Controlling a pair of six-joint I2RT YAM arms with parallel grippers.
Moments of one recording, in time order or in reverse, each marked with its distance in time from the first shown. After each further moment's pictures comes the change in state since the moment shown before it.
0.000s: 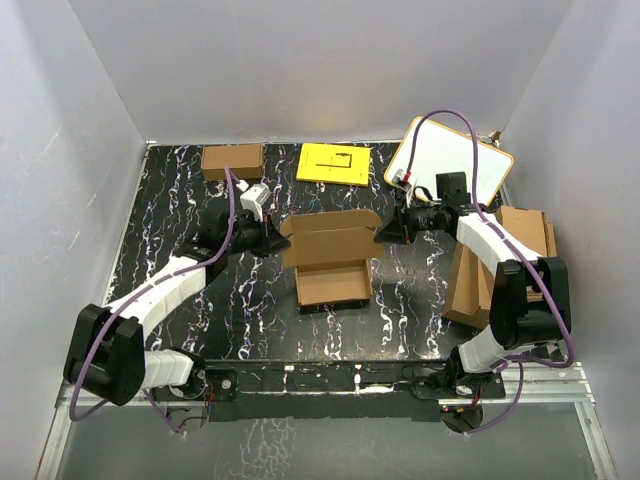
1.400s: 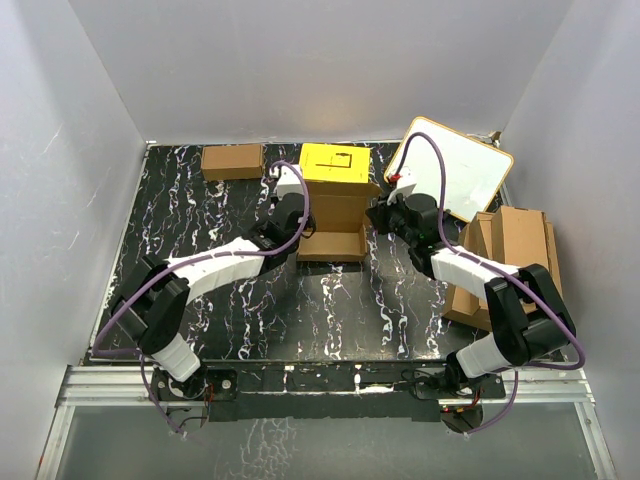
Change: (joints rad) left arm -0.381 0.338 0.286 0.156 -1.154 -0.101; right arm 0.287 -0.076 -0.270 0.823 0.963 0.523
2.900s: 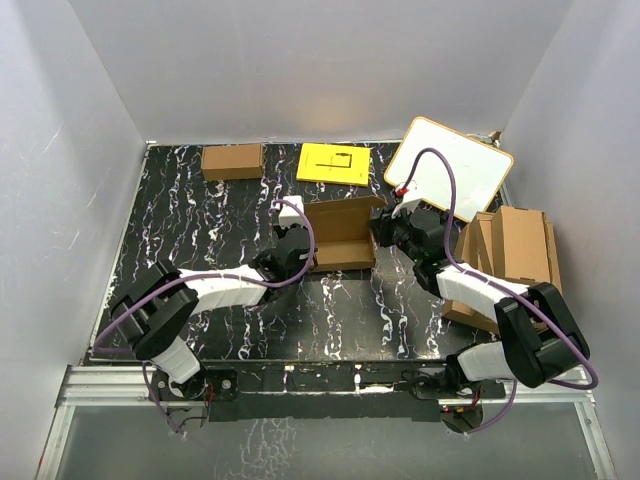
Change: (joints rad) left arm -0.129 -0.018 -0.251 0.311 -0.144 -0.010; right arm 0.032 -0.113 -0.170 0.106 0.038 0.067
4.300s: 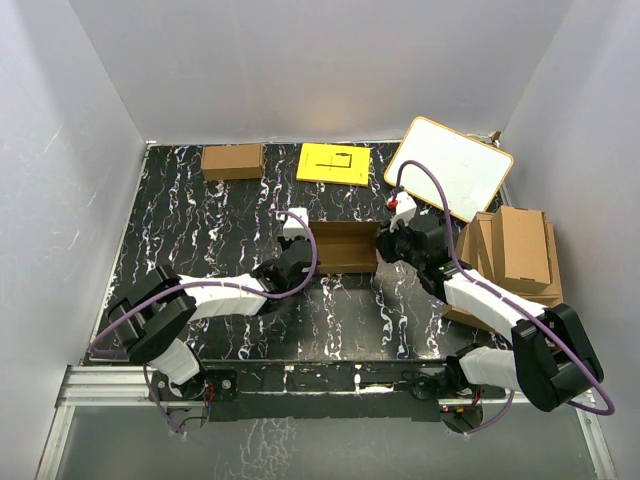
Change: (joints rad) left arm -0.068 -0.027 -0.055 -0.013 -0.012 -0.032; right arm 0.020 -0.129 -0.001 -0.326 -0.011 -0.149
